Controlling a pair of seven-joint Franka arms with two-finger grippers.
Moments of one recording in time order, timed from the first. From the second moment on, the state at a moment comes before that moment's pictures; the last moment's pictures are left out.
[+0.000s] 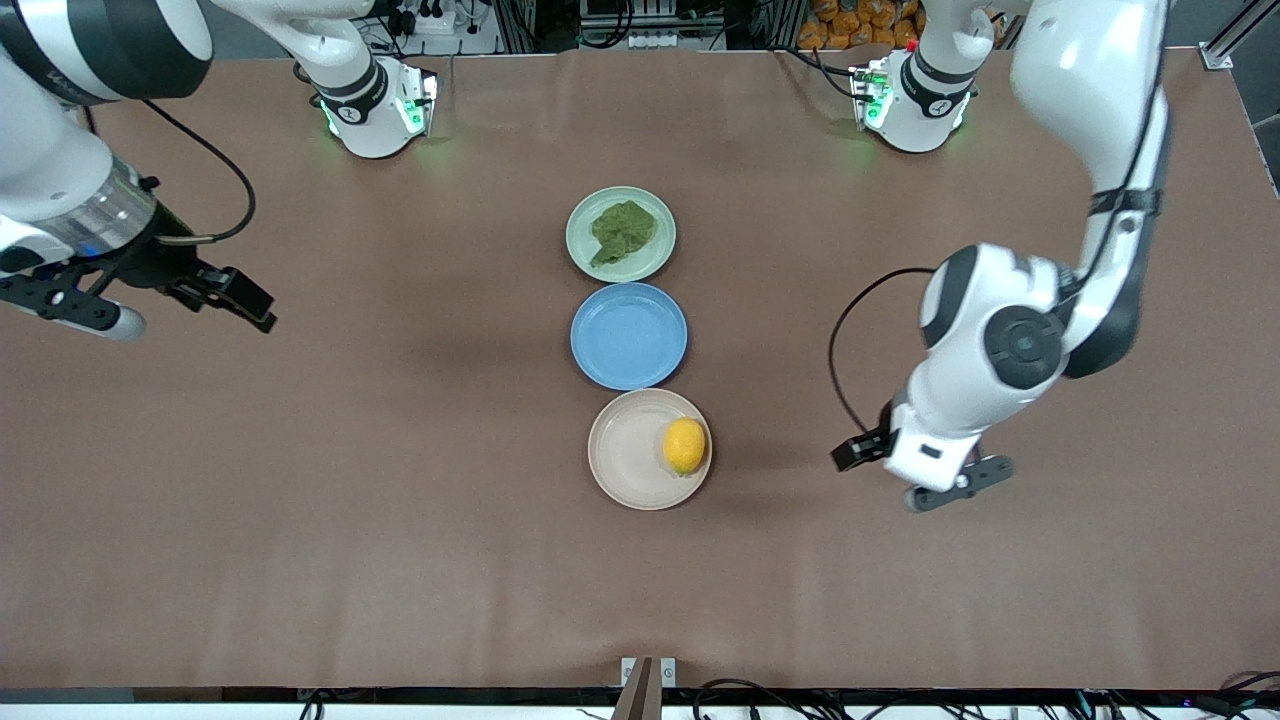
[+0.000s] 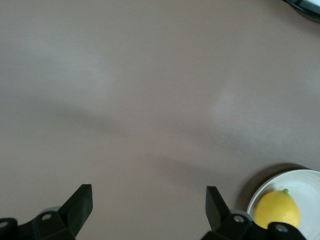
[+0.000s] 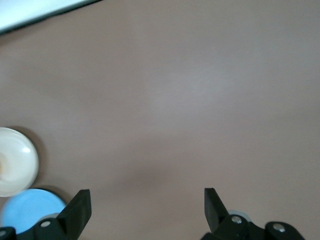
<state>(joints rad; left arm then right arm) -0.22 0.53 -0.11 -1.47 0.03 2.07 -0.69 -0.08 -0.02 0.21 -1.75 0.00 1.83 0.42</state>
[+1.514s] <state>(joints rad) -0.06 -0.08 -0.03 -1.74 0.03 1.73 -0.15 -0.10 -0.04 0.08 -1.66 -0.02 1.67 0.11</state>
